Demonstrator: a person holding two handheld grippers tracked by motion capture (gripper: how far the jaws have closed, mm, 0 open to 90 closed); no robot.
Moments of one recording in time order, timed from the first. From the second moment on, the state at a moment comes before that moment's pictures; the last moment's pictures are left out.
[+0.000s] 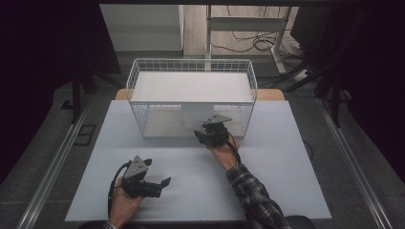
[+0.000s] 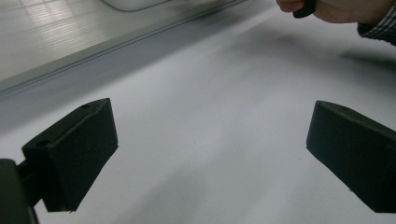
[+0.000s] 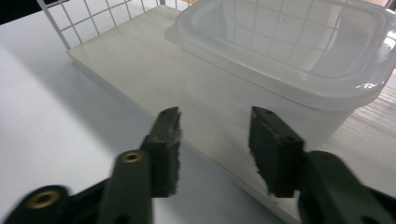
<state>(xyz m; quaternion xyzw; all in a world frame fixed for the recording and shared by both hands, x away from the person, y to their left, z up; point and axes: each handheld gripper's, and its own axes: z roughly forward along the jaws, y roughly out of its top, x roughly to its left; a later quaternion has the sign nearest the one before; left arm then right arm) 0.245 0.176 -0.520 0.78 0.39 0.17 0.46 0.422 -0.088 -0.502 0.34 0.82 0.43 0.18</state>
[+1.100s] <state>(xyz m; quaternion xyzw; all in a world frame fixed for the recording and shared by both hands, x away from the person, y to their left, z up) 0.248 0.176 -0.523 0.78 0.39 0.17 0.45 0.390 -0.100 -0.493 0.30 0.84 0.43 0.12</state>
